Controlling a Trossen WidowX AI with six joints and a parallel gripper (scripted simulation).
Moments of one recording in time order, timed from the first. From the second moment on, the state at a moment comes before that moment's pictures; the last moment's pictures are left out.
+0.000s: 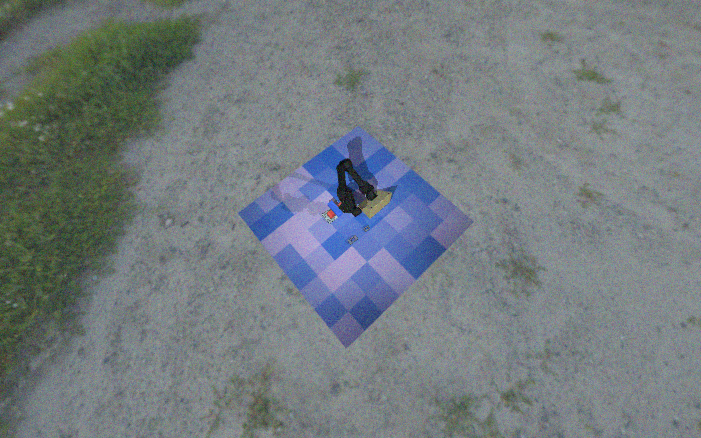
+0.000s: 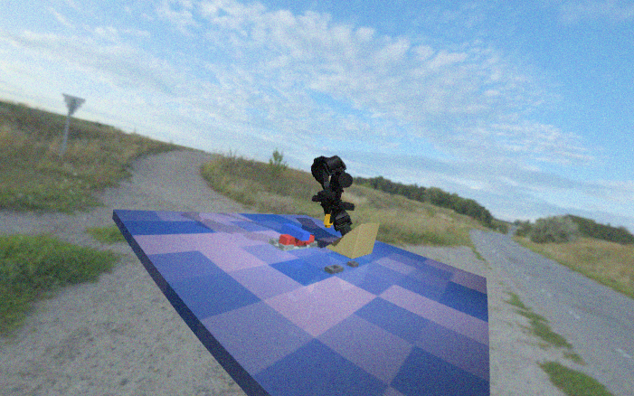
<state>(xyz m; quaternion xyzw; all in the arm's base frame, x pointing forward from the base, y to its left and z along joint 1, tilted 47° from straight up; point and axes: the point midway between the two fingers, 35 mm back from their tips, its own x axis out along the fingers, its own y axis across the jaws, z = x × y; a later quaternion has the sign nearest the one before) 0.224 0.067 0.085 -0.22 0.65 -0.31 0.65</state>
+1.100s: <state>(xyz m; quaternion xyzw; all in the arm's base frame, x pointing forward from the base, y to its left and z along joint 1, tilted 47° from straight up) 0.196 -0.020 0.133 -0.24 0.65 -0.31 0.65</state>
